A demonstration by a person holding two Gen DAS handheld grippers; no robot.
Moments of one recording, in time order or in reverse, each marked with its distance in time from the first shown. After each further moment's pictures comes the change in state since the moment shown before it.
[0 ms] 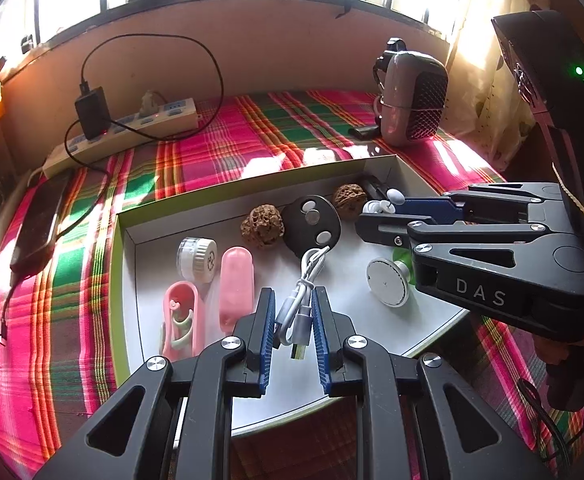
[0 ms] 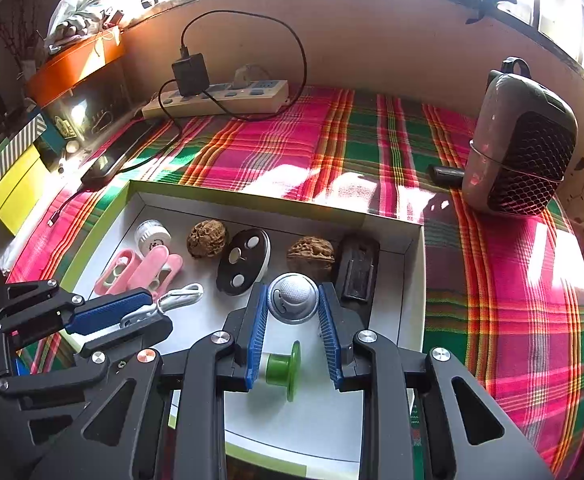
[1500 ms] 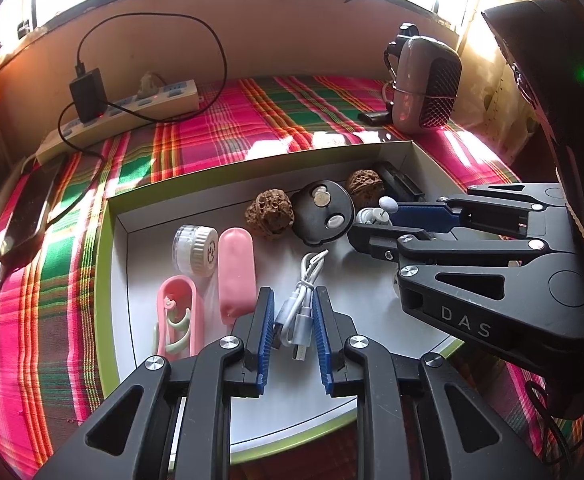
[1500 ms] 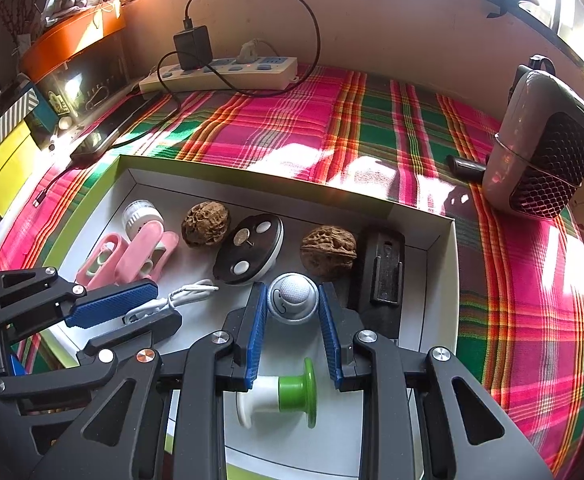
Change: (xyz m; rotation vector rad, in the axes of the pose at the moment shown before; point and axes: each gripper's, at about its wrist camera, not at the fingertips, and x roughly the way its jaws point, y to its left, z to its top) left arm 0.017 0.005 0.000 -0.013 0.039 -0.003; right arm 0.024 0.012 0.001 -0.040 0.058 -0.030
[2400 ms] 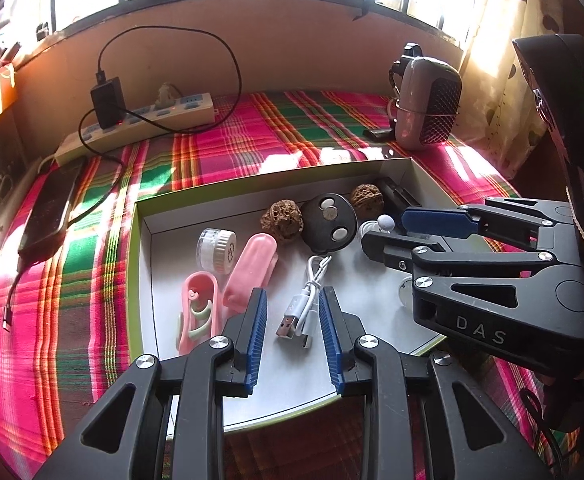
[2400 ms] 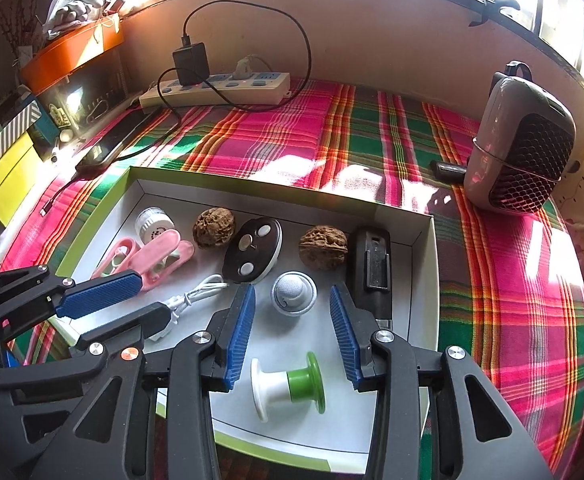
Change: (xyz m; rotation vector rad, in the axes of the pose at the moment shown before) left arm -0.021 0.004 -0.006 -0.029 -0.046 0.019; right arm -0.022 0.003 -0.007 0.034 -0.047 -0.021
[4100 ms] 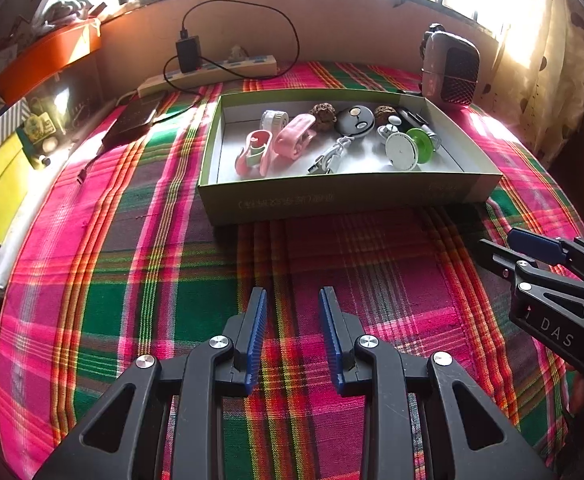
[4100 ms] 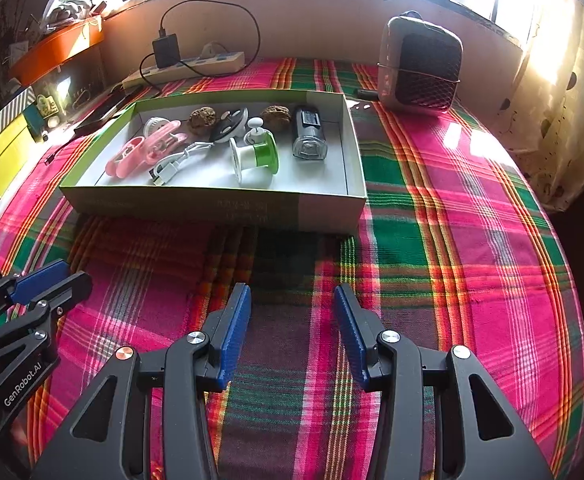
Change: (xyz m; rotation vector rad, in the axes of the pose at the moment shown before) left arm -0.056 -0.018 -0.097 -0.122 0.040 0.189; right arm -0.064 0.008 -0.115 0.125 -0.001 -0.148
